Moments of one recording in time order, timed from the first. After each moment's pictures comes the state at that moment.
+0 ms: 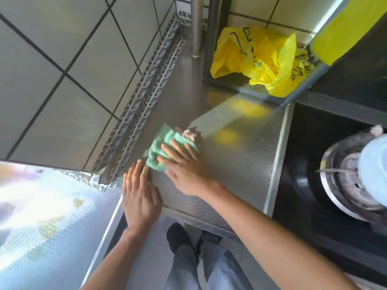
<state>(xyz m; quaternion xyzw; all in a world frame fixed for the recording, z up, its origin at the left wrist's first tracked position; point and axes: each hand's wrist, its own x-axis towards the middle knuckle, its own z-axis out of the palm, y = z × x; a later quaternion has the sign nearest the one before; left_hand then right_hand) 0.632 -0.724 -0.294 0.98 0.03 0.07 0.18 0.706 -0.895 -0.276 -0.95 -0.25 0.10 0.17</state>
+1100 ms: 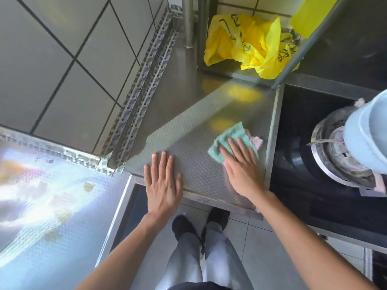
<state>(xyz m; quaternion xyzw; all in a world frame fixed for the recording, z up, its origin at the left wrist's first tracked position) 0.599 -0.751 -0.298 0.99 -0.06 -0.03 0.10 0.611 -1.014 -0.268 -0.99 -0.05 0.08 0.11</state>
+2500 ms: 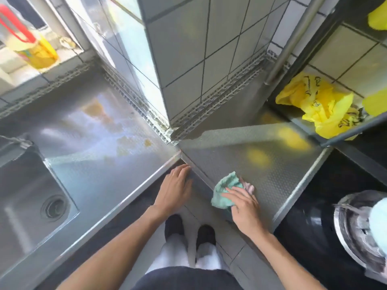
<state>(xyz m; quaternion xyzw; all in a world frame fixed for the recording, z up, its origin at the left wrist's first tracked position) 0.521 -0.707 -0.231 0.95 0.06 -0.07 0.29 0.547 -0.967 -0.238 -0.94 -0.22 0.09 0.25</state>
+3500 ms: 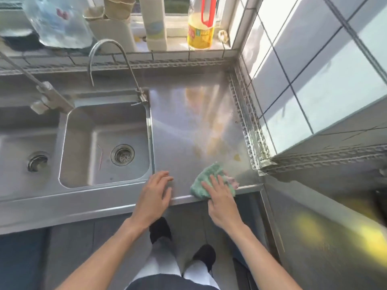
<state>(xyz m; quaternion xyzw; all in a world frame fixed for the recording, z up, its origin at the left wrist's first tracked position) 0.335 -0.537 -0.236 0.86 0.39 0.07 0.33 0.527 -0.690 -0.228 -0.83 -0.49 0.24 0.10</state>
